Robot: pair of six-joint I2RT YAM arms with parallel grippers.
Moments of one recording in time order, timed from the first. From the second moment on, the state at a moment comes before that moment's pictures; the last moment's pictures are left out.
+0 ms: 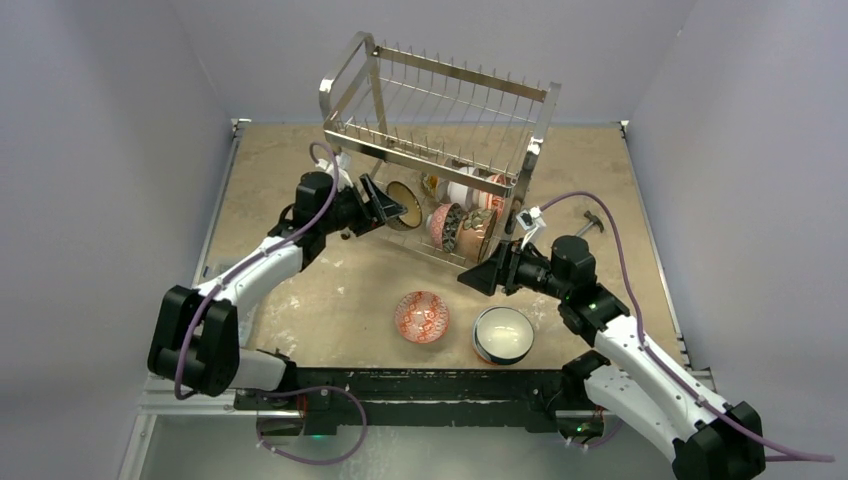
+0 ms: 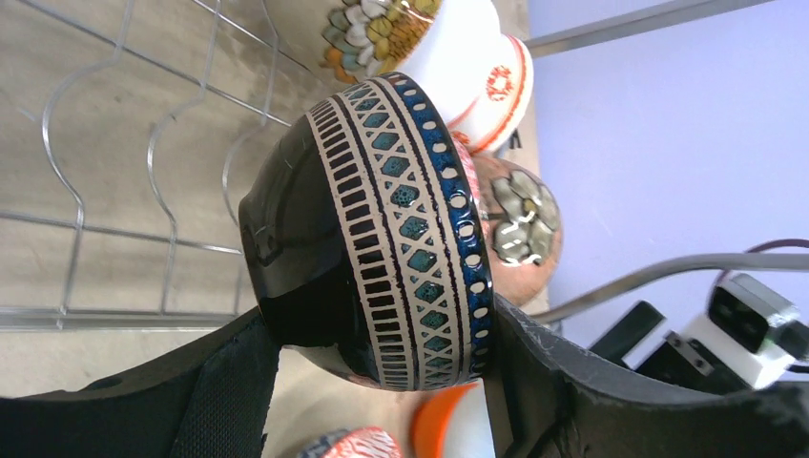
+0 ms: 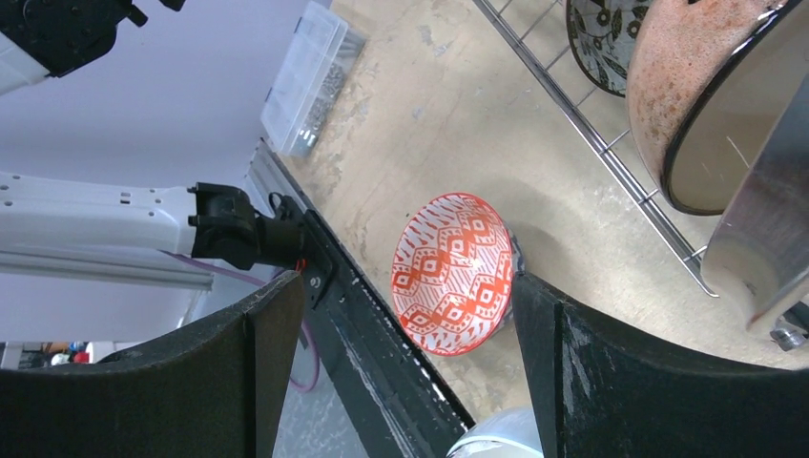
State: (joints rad) left arm -0.33 1.35 0.81 0.11 0.45 -0.88; right arm 0.48 0.78 0.48 -0.01 -0.56 0.71
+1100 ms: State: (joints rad) left arm -0.35 1.63 0.82 0.58 0.07 -0.53; right arm 0.48 0.78 0.50 -0.09 -0.54 0.66
